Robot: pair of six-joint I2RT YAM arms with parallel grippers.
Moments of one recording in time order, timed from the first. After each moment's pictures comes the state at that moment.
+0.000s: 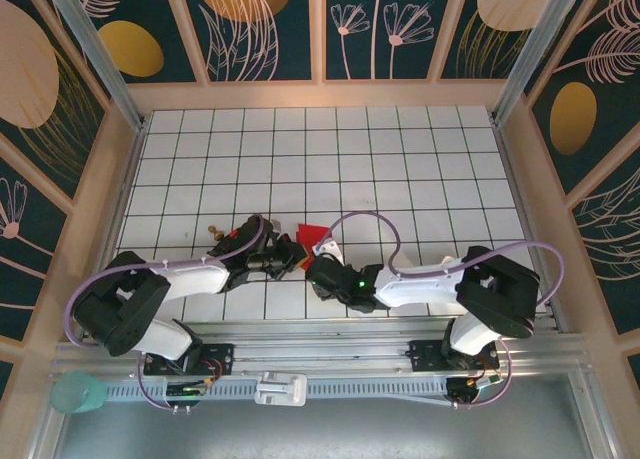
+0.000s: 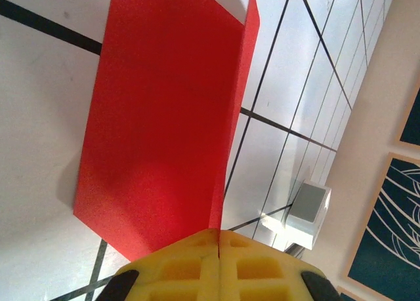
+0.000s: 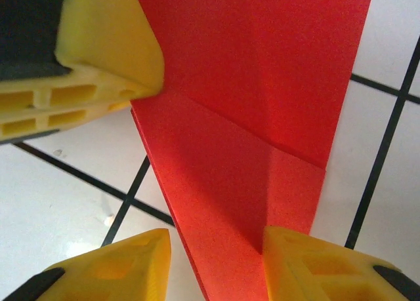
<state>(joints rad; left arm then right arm) -0.67 1.46 0.48 0.30 0.40 -1.36 1.21 1.57 0.73 -0.15 0.40 0.63</state>
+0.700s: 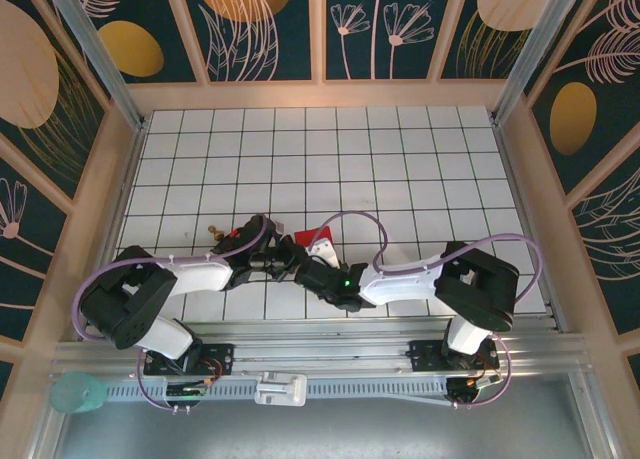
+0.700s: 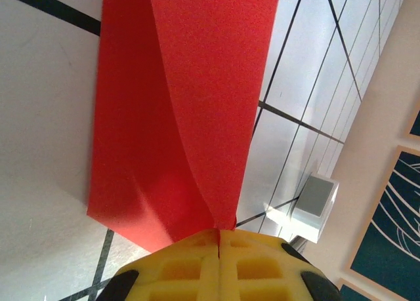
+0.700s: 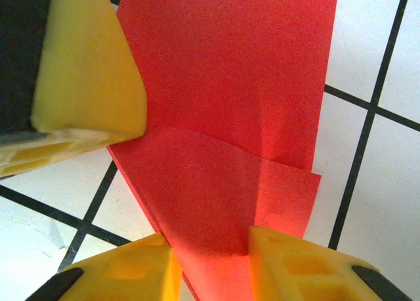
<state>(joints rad) -0.67 1.50 0.49 0.30 0.43 -1.36 1.23 1.67 0.80 -0.23 0.50 0.63</state>
